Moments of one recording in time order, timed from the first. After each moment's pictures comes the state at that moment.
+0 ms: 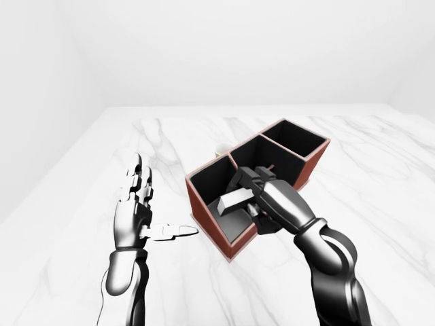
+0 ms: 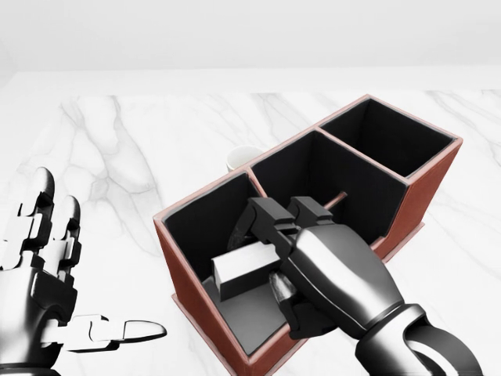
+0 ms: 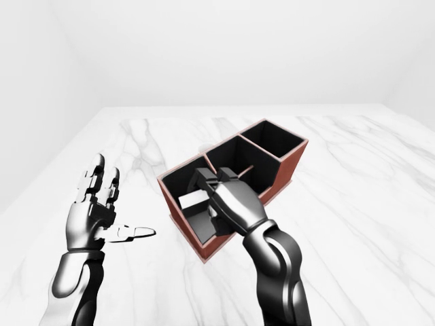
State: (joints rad) left arm 0.18 0.00 0.08 -0.51 -0.07 0.09 -0.07; right arm -0.02 -0.04 0.16 -0.68 -0.89 0.09 0.70
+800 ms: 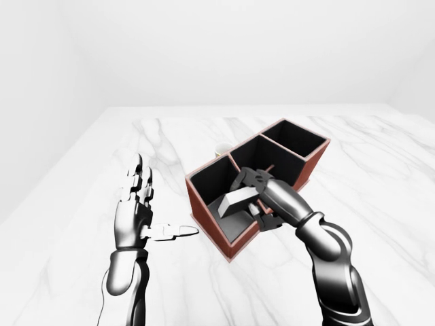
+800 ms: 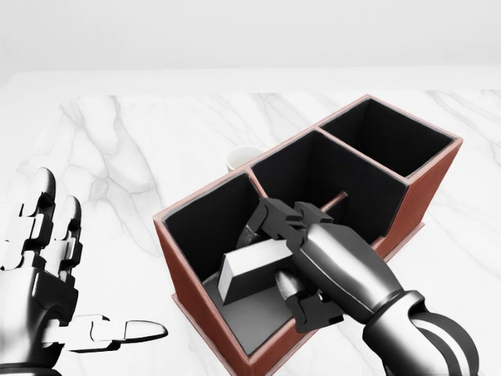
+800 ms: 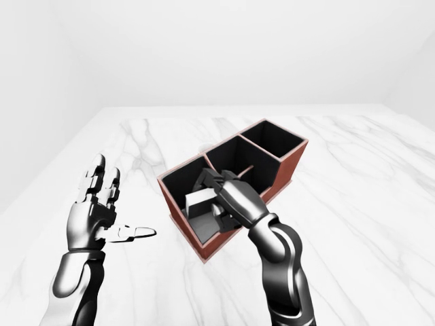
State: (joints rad) left arm 0.18 0.00 0.07 -0.51 -0.07 0.09 -0.07; right arm -0.06 -0.08 0.09 -0.56 -0.73 0.09 0.70
